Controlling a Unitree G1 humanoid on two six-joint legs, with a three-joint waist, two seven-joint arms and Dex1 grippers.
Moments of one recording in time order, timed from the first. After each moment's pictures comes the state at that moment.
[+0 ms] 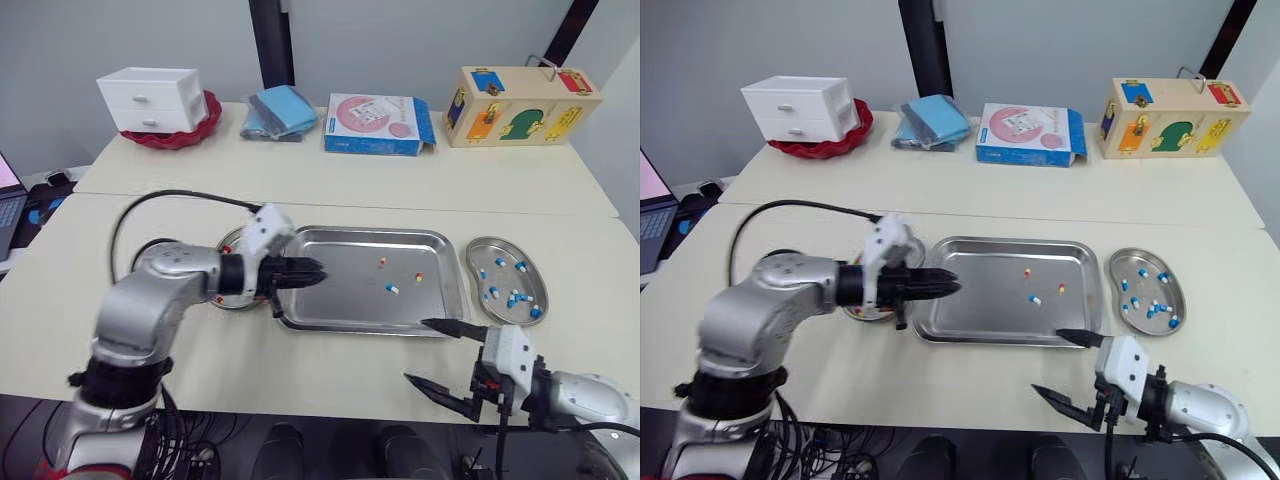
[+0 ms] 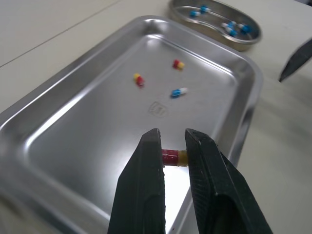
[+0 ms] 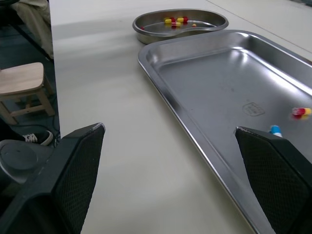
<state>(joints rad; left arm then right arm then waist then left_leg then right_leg) -0.45 0.63 0.10 -0.48 -0.39 1.12 -0.97 0.31 -0.65 -0.01 -0.59 0.36 0.16 0.92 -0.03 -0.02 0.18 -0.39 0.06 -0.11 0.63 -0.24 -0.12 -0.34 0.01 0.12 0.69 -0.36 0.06</state>
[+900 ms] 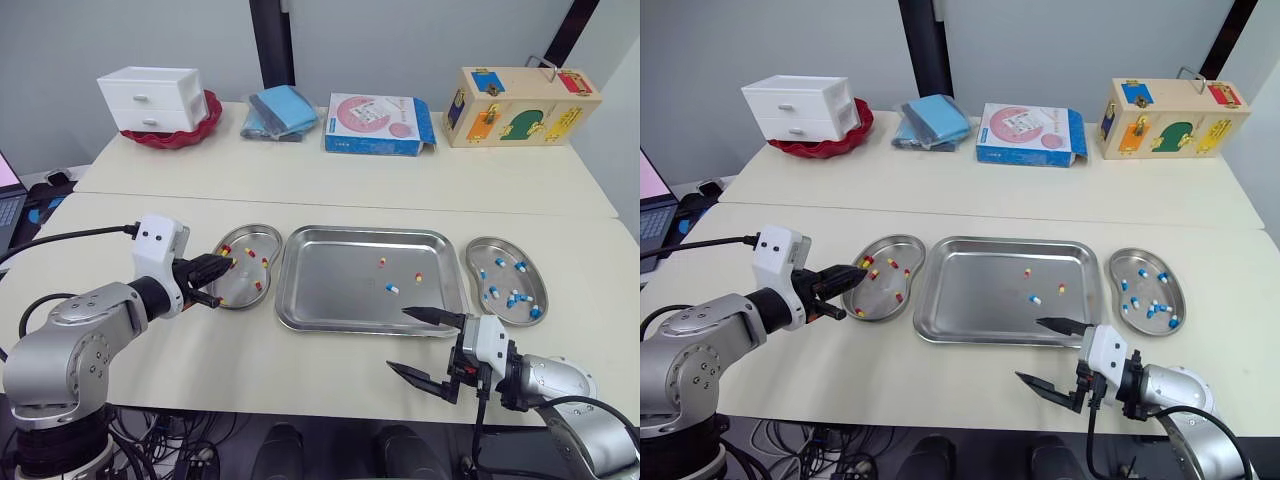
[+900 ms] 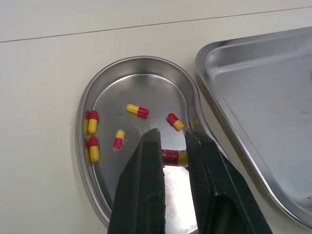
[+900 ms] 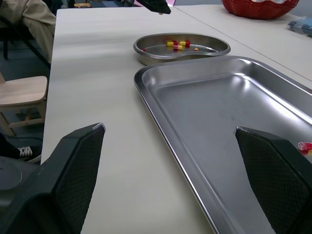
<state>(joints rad) -0.23 0.59 0.40 -0.50 -0.48 1.16 -0.54 0.17 -0.58 0.06 -0.47 0.34 0.07 0.92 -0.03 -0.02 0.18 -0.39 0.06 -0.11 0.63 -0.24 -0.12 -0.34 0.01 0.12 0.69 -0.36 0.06</state>
